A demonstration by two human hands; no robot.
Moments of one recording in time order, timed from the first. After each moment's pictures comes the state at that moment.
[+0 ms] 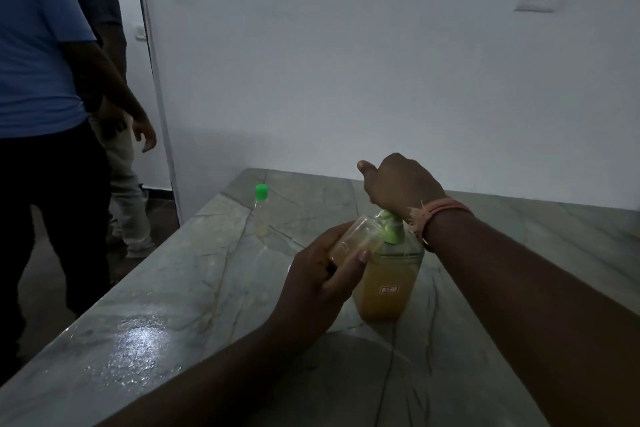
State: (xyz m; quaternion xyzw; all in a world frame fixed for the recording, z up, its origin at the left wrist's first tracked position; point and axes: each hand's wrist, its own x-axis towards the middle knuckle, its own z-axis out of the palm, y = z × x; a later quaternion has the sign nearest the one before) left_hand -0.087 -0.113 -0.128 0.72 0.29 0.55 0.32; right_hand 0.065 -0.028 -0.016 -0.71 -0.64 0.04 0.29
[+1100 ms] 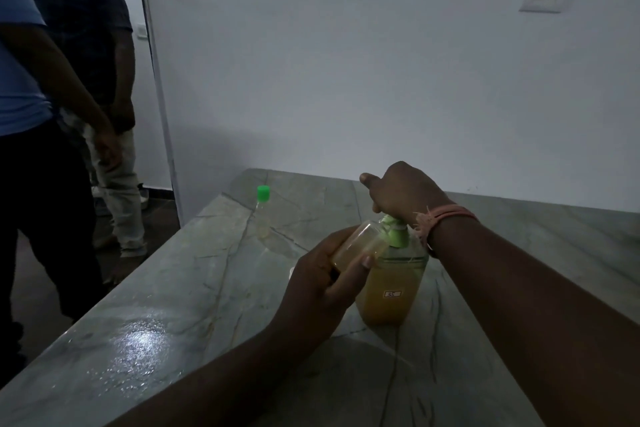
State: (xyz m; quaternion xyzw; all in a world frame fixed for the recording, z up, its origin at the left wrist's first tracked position) left_hand -0.089 -0.112 -0.131 0.71 0.30 0.54 0.33; right_hand 0.068 -0.023 -0.024 -0.71 -0.64 0.08 0.28
